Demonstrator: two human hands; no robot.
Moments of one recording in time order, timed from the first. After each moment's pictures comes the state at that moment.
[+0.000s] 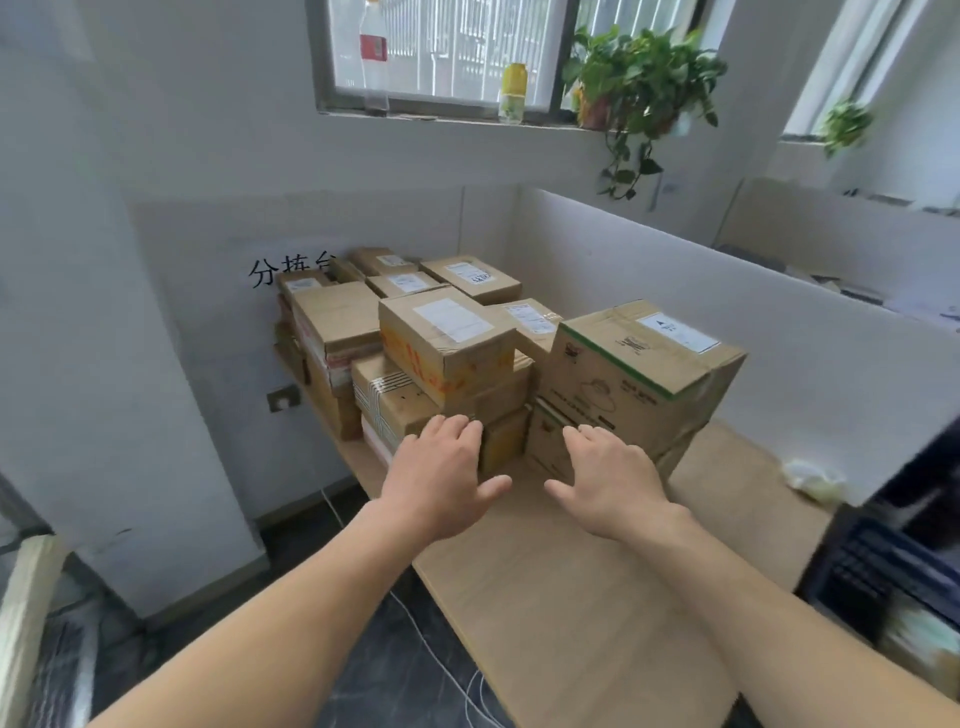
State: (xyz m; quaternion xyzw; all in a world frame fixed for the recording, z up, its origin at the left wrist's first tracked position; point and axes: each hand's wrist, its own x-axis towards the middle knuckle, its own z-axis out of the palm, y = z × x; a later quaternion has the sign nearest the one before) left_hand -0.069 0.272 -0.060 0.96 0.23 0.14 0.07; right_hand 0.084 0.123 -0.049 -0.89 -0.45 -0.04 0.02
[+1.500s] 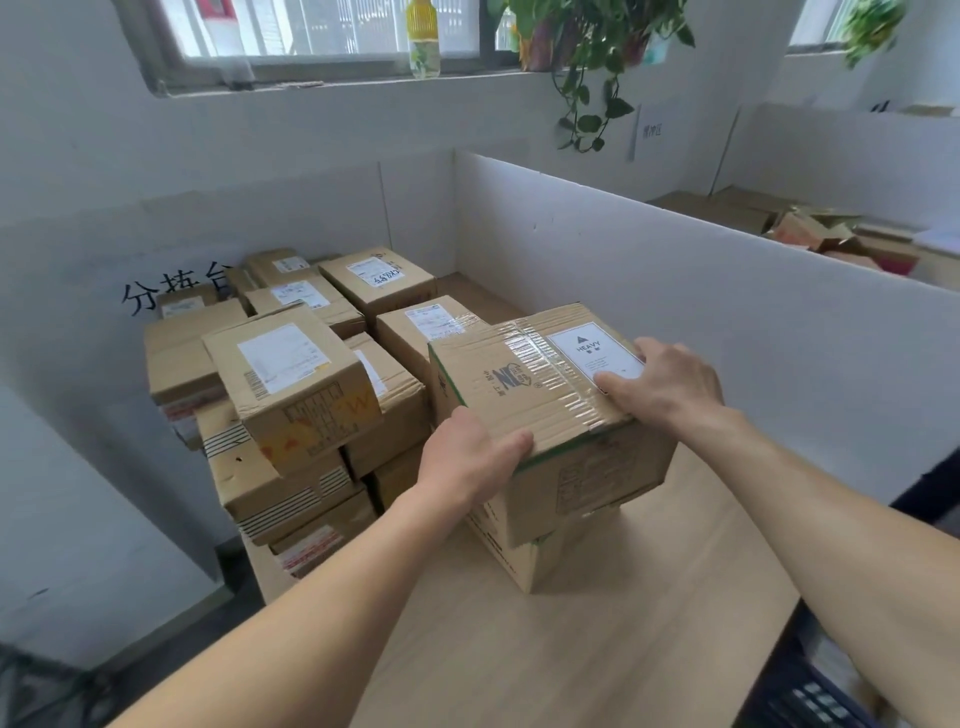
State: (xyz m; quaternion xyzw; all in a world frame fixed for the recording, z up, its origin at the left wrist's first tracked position) left_hand 0.222 0.220 -0.066 0.85 0.36 0.12 0.37; right_hand 0.431 0.088 -0.032 -0.95 -0.26 0.00 0.18
